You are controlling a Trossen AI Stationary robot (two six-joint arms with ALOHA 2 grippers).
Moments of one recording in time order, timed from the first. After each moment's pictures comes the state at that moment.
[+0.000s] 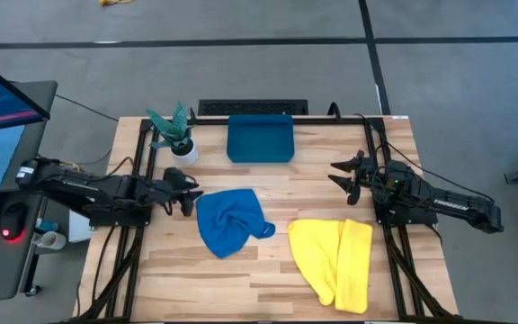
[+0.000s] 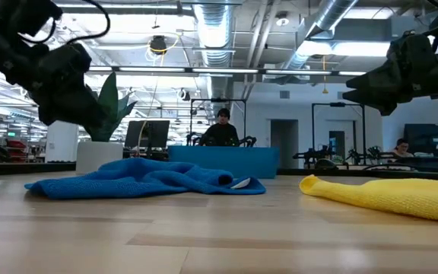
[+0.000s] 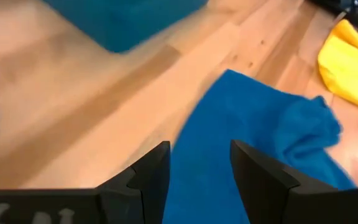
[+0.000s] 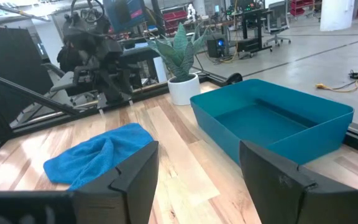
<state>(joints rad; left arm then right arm) -0.10 0.66 0.25 -0.23 -0.41 -0.67 -0.31 0.10 0.01 0.02 -0.05 0.15</state>
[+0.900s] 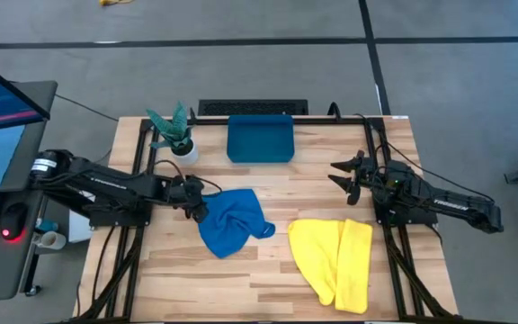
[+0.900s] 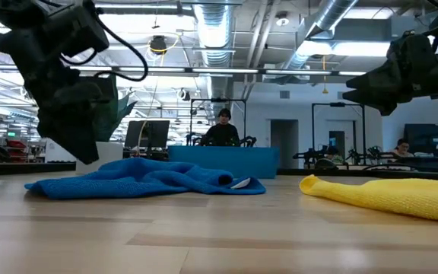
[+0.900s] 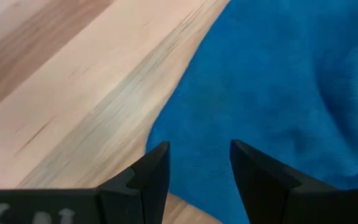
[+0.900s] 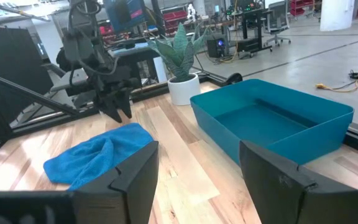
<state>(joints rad) -0.06 1.15 0.44 -0.38 -0.25 -0.77 -0.31 0.10 0.01 0.02 -0.05 0.15</state>
